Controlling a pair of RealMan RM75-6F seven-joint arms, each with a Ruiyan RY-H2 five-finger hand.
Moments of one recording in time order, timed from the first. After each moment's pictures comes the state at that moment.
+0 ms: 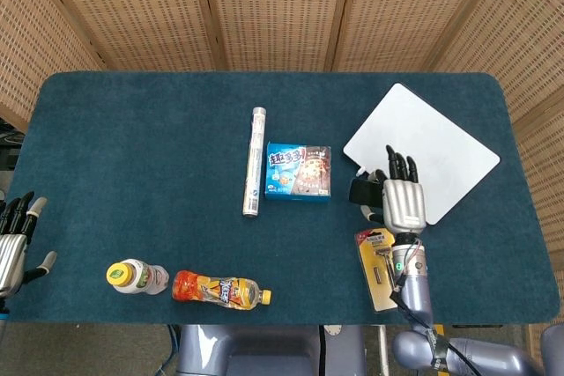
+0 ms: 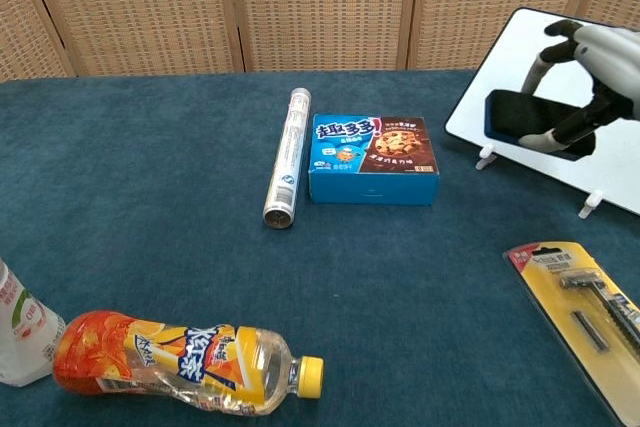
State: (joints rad) left arm -0.09 -1.12 -0.04 -1.67 1.40 1.45 0.21; right arm 0.59 -1.61 0.24 -1.65 -0.94 1.48 -0.56
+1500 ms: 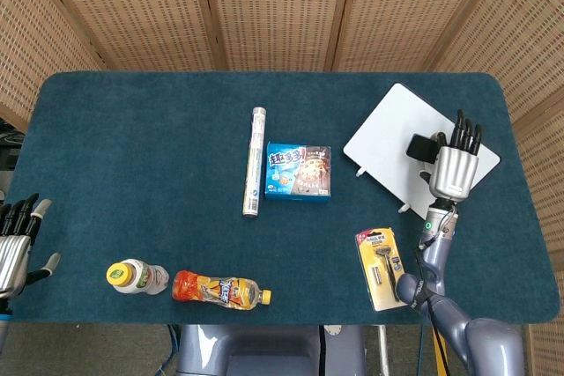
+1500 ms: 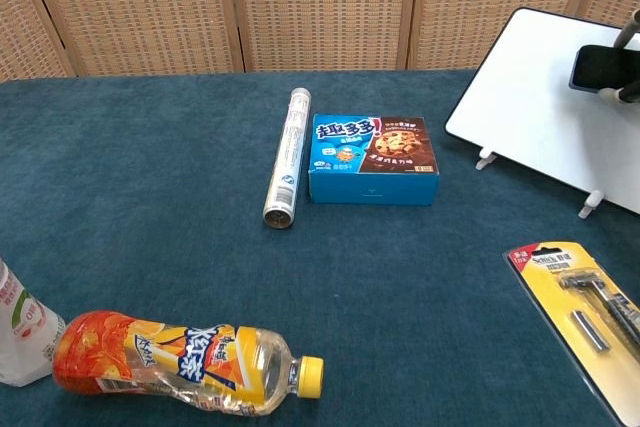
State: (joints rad) left arm -0.09 -1.12 -0.04 -1.68 1.40 1.44 0.21; right arm 0.69 -1.99 0.43 -0.49 -1.07 1.36 -0.13
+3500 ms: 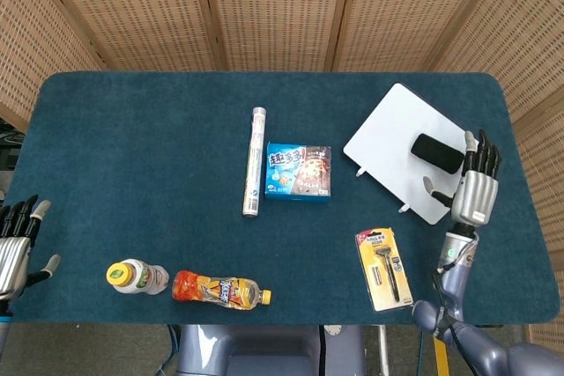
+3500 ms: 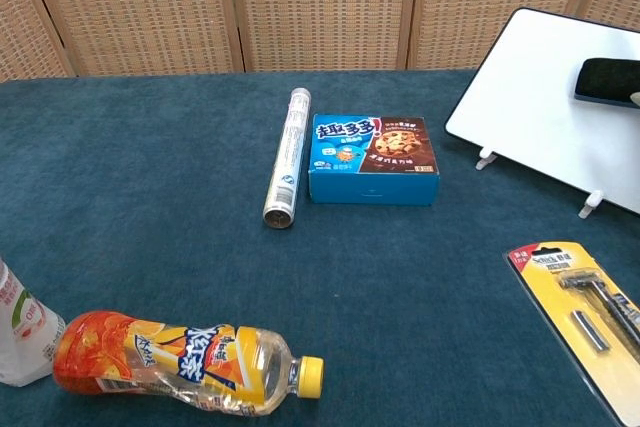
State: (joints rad) left arm -0.08 -1.12 -0.04 -1.70 1.40 1.45 0.23; right arm 0.47 -1.85 0.38 -0.83 -1.19 1.51 0.15
